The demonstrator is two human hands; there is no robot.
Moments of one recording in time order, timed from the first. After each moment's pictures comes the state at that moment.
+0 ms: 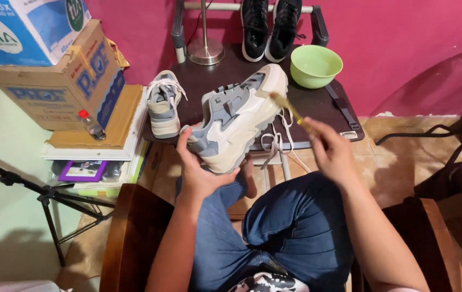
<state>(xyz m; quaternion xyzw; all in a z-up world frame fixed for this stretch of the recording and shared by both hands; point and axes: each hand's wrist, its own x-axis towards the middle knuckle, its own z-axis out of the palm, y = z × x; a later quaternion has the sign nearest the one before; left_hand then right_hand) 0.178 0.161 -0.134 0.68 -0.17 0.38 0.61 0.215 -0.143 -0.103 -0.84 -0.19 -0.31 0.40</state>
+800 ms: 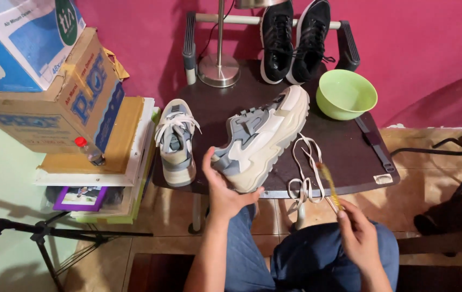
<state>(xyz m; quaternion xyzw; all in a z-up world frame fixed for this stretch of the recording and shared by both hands) 0.282 0.173 -0.141 0.56 -0.14 0.25 0.77 0.202 -0.135 -0.184 -0.86 -0.01 -0.18 0.47</state>
